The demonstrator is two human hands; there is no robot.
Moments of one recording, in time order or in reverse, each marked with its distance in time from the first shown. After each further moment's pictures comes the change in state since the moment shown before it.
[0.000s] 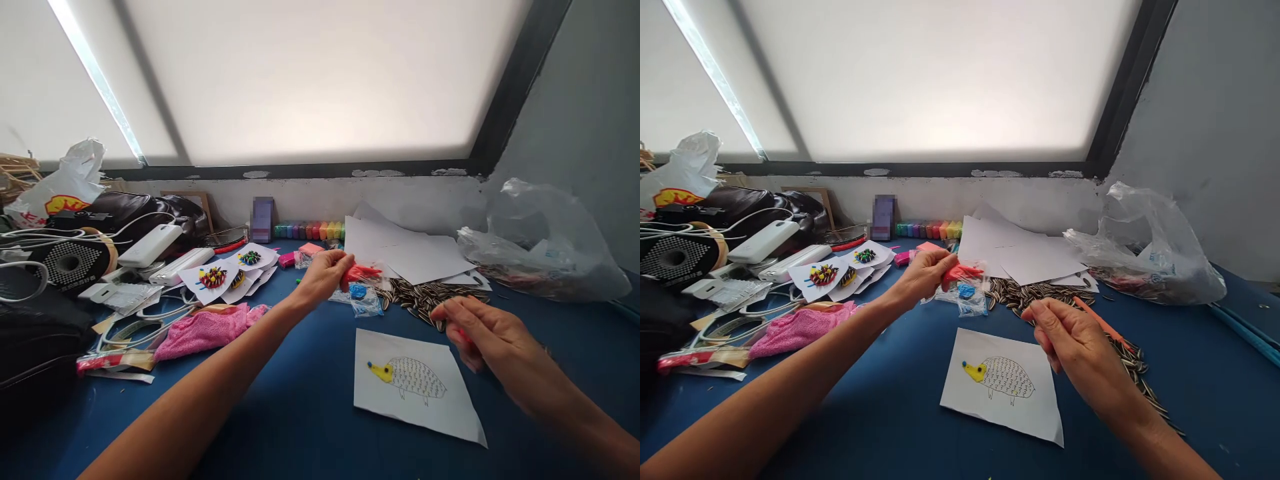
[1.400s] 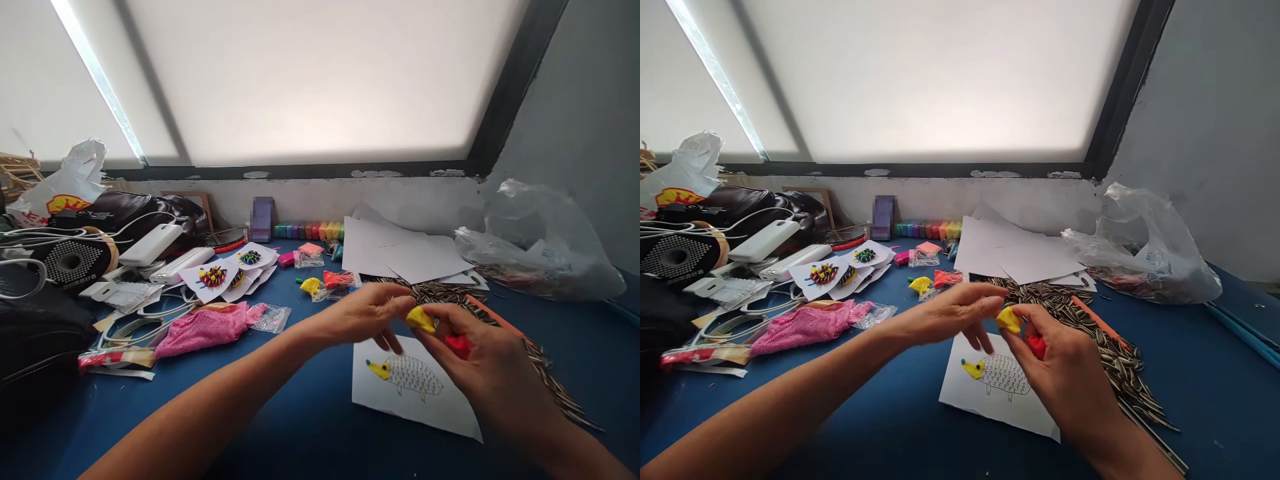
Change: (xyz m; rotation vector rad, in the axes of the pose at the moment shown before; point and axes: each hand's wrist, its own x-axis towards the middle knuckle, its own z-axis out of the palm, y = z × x) left_hand -0.034 0.032 0.036 -0.119 -0.586 -0.106; right_hand -0.012 0.003 0.015 -0.543 0.154 -0.348
